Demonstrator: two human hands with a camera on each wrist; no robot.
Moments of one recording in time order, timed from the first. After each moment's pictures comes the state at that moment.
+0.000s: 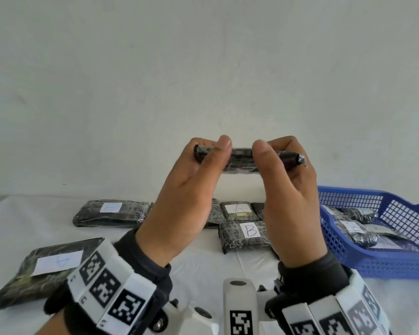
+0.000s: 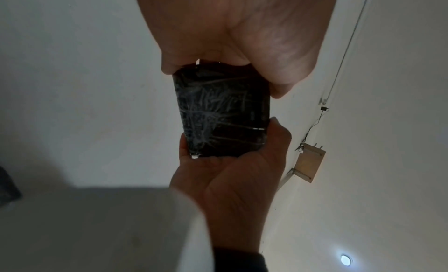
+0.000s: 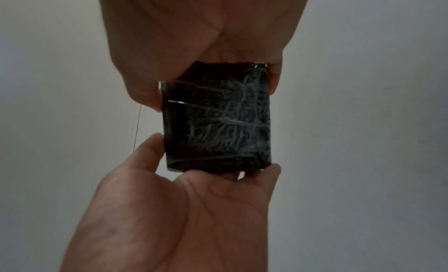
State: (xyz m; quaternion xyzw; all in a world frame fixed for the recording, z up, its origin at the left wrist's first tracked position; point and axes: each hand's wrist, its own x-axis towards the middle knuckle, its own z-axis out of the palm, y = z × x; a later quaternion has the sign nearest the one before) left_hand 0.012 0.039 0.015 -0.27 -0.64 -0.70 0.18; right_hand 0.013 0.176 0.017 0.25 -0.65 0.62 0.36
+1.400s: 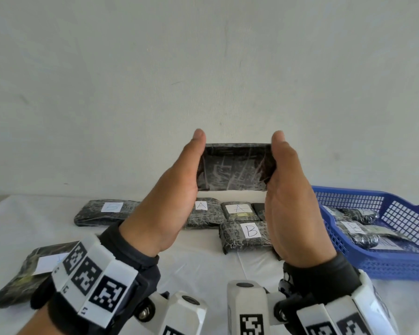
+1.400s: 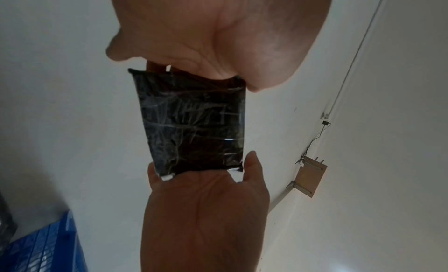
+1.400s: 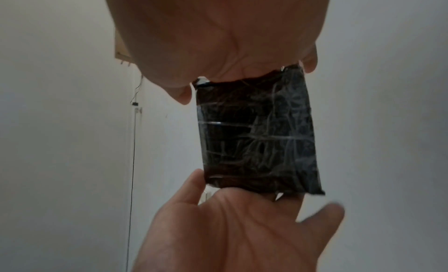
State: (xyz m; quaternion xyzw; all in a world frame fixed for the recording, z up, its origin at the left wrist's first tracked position) left_hand 0.001 0.022 0.016 -0.20 -0.69 -0.70 0.05; right_hand 0.007 0.183 0.011 0.19 -0.71 0.64 0.21
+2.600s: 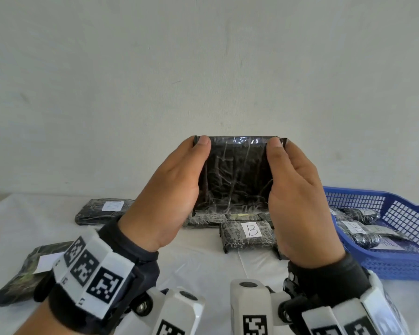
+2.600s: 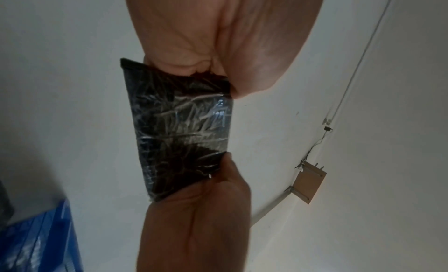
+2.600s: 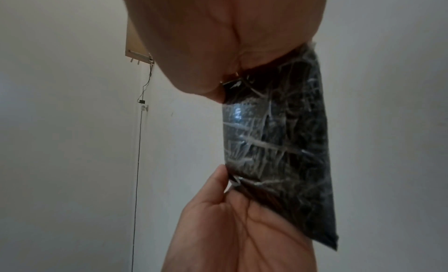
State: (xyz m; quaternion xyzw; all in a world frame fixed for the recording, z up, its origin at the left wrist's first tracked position) left_hand -0.002 0.018 0.016 -0.20 -0.71 -0.67 0.12; right_hand 0.019 0.183 0.024 0.15 -0.68 0.67 0.24
